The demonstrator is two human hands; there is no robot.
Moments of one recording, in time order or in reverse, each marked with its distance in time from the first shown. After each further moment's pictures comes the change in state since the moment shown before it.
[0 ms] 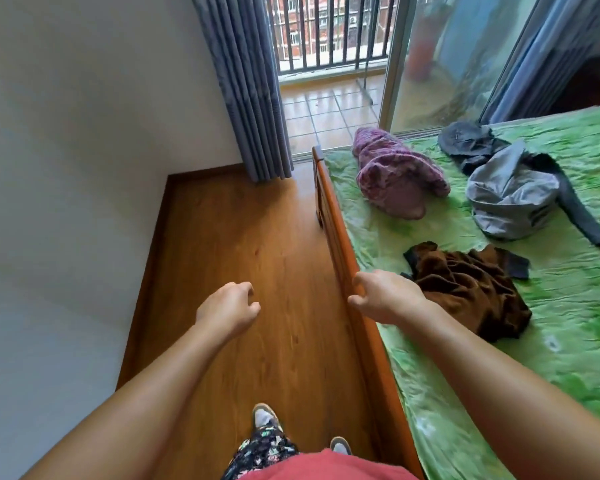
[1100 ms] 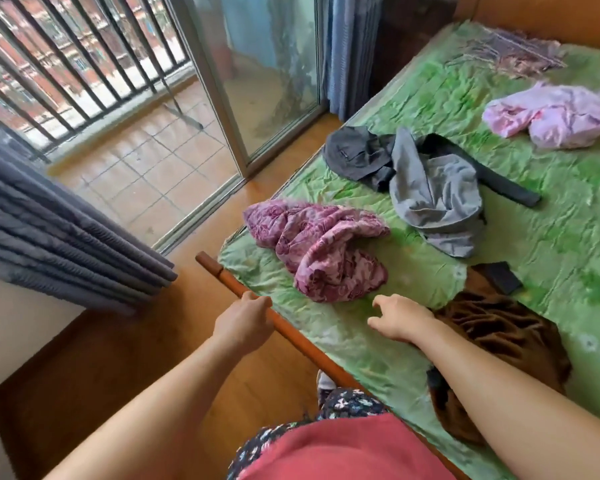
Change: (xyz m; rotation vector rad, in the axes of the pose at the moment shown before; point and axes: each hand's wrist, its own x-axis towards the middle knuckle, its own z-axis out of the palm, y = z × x) left_hand 0.632 0.244 -0.071 0.321 -0.306 0.762; right_hand 0.424 0.175 -0.123 0.466 -0.162 0.779
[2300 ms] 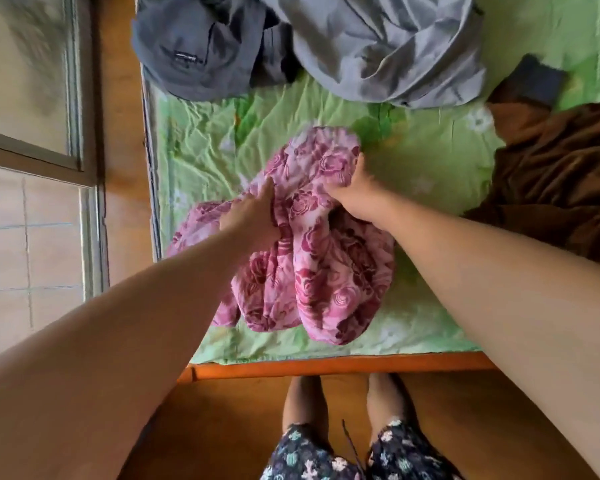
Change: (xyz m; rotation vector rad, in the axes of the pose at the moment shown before) left_hand 0.456 0.095 0.047 0.351 -0.384 0.514; right_hand 0.337 -0.005 -0.026 1.078 0.151 0.627
